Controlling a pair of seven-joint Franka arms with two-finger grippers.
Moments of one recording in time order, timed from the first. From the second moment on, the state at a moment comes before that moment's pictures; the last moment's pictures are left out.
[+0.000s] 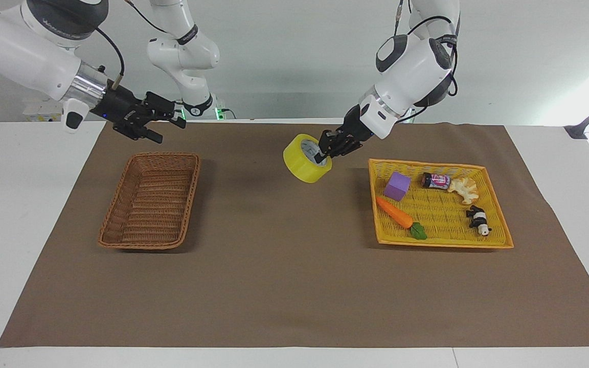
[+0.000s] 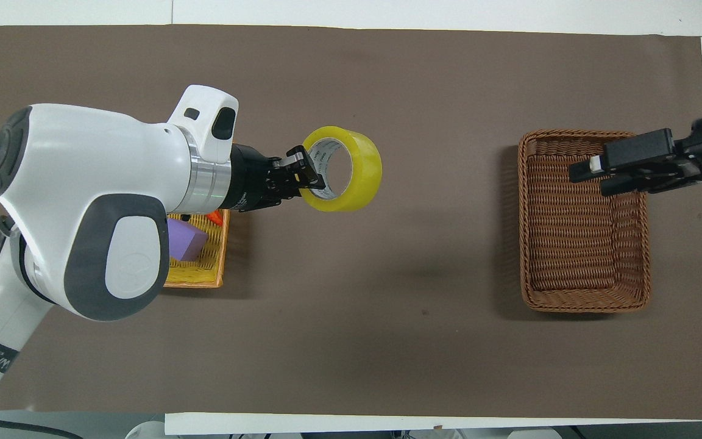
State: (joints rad) left arm -0.38 0.00 -0.20 -1.89 -0.64 2.19 -0.56; right arm -0.01 -0.01 -0.07 -1.71 0.72 1.52 -0.08
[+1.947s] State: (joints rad) left arm -0.39 0.00 -0.20 -1.89 -0.64 2.18 -0.56; right arm 0.43 0.05 -0.07 -1.82 0.90 2.05 0.15
